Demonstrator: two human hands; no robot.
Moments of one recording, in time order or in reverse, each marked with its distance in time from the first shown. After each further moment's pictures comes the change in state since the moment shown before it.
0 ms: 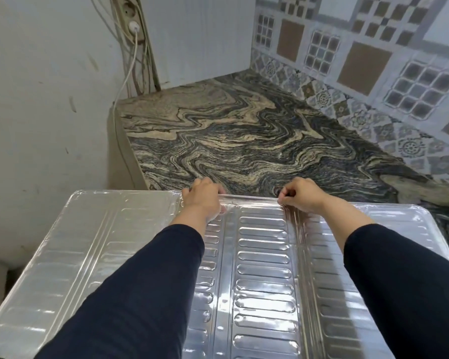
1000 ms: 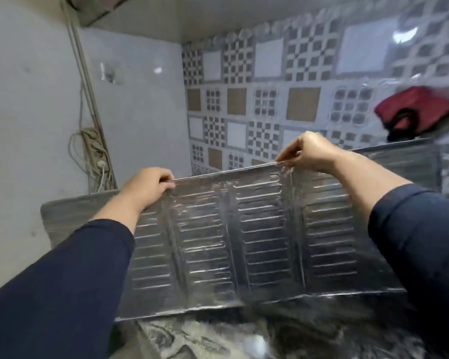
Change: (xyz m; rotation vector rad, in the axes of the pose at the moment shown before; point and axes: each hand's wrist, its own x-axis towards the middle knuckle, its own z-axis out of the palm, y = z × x) left_hand -0.053 0.054 -0.258 -0.160 0.390 0.507; right_hand -0.222 -0.098 -0.279 -0.040 0.634 -0.020
